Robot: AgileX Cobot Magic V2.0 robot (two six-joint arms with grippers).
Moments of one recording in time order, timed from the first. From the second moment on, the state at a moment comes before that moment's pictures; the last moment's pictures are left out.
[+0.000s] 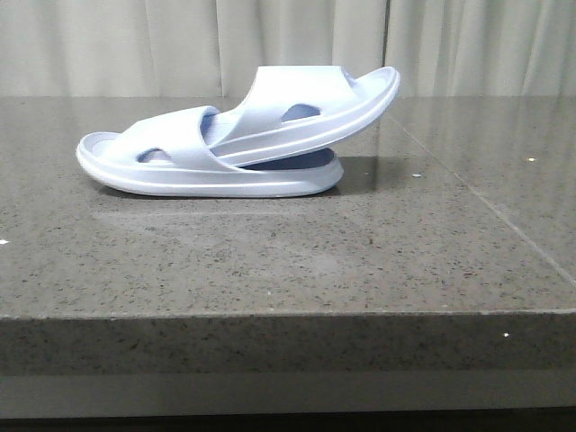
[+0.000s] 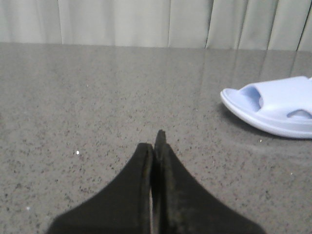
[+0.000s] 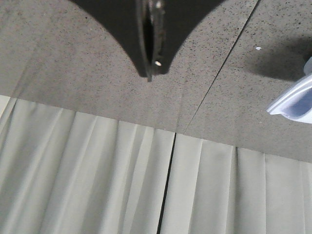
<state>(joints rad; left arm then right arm) -0.05 0.01 -0.10 -0.03 0.29 0.04 0.03 0.29 -0.39 0.20 0.14 -0.34</state>
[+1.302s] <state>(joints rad) -0.05 -0.01 0.01 -0.03 0.17 0.04 0.03 0.29 -0.39 0.20 0.14 -0.34</state>
